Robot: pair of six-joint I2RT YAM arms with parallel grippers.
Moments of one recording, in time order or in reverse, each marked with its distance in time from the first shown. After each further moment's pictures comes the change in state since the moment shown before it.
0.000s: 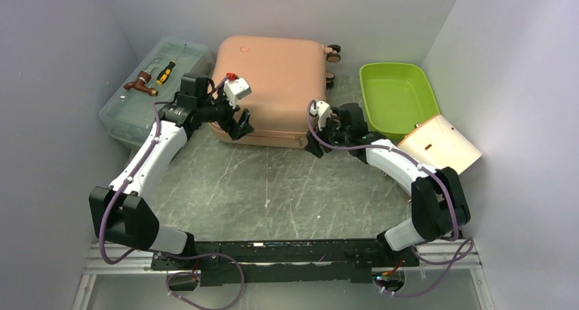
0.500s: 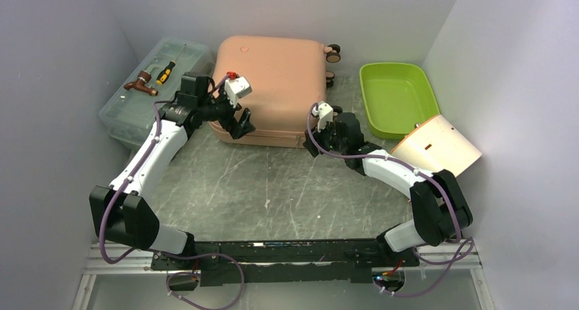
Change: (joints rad) left arm -0.002 0.002 0.005 0.005 0.018 -0.003; right arm 0.035 -0.021 -0.128 0.251 0.232 0.187
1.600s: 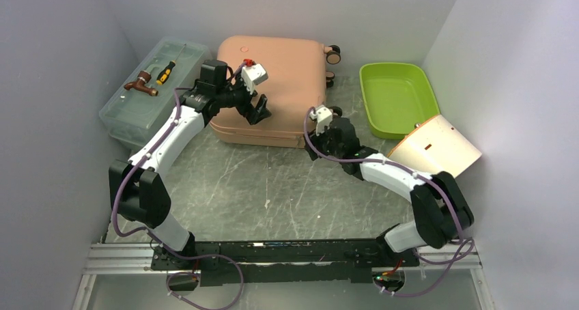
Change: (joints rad) left arm -0.084 0.189 0.151 0.145 -0.041 -0.067; right arm 0.048 -0.055 -0.043 -0.006 0.160 0.062
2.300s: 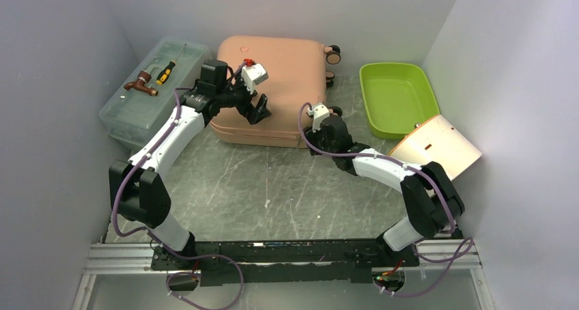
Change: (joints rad) left arm -0.002 0.000 0.000 0.005 -0.011 -0.009; right arm 0.044 0.121 0.060 0.005 0.125 0.061
